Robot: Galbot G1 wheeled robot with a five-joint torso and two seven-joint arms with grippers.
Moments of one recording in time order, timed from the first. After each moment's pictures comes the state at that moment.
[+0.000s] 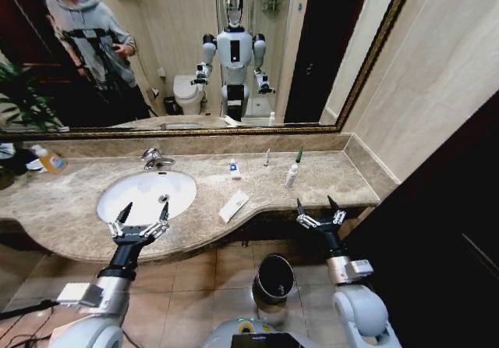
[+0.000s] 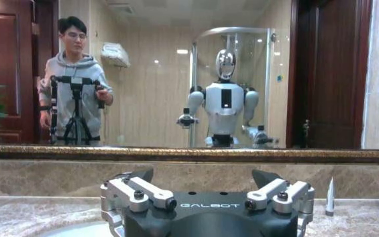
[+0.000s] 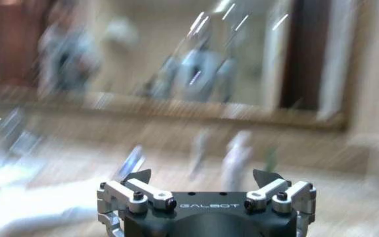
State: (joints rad) left arm 1.84 -1.36 -0.82 -2.47 -0.37 0.04 0.05; right arm -1.62 1.44 0.51 2.15 -0.01 0.01 -0.12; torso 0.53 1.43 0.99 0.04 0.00
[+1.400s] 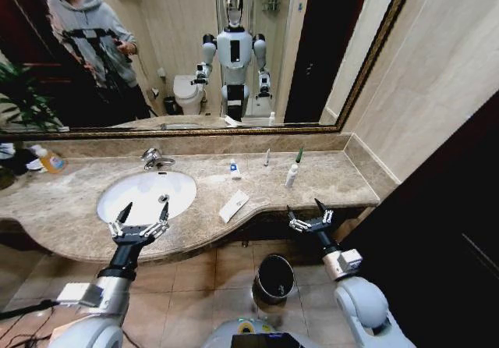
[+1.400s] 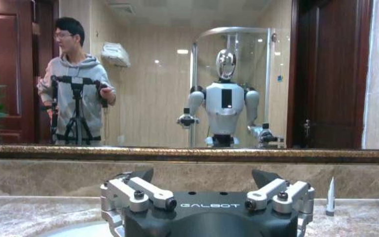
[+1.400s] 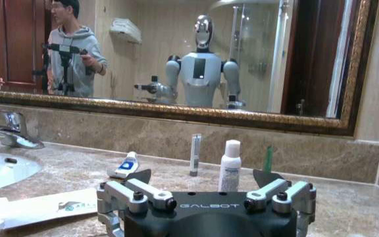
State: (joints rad) left arm 1.84 -1.36 -0.82 -2.47 -0.37 0.04 0.05; right arm -1.58 1.30 0.56 2.18 0.16 -0.02 -0.07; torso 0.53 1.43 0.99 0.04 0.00
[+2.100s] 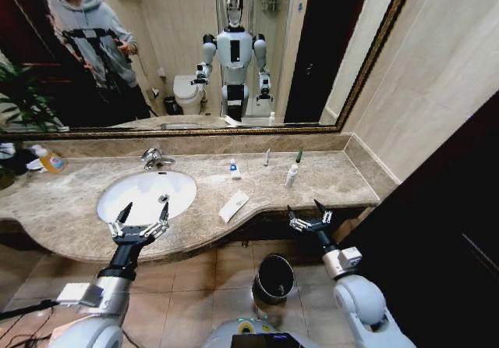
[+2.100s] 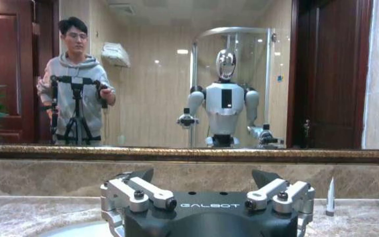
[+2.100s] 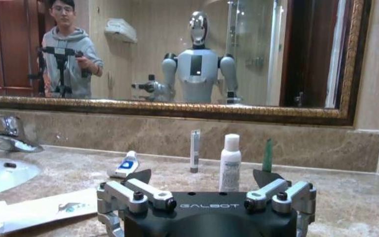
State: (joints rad) left arm 1.84 -1.36 -0.82 -2.47 -0.37 0.04 0.05; right arm -1.57 1.31 0.55 2.15 0.19 -0.02 -0.07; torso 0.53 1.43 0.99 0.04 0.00
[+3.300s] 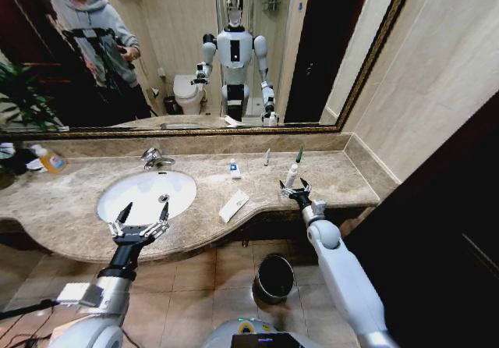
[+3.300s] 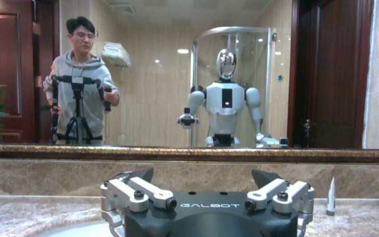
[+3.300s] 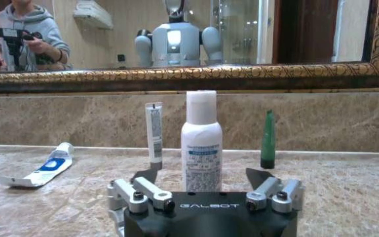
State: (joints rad) left arm 1.84 -1.36 -0.82 -2.47 -0.37 0.04 0.05; right arm -0.94 1.31 0.43 1.51 0.26 -0.03 -0.07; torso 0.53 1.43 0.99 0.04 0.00
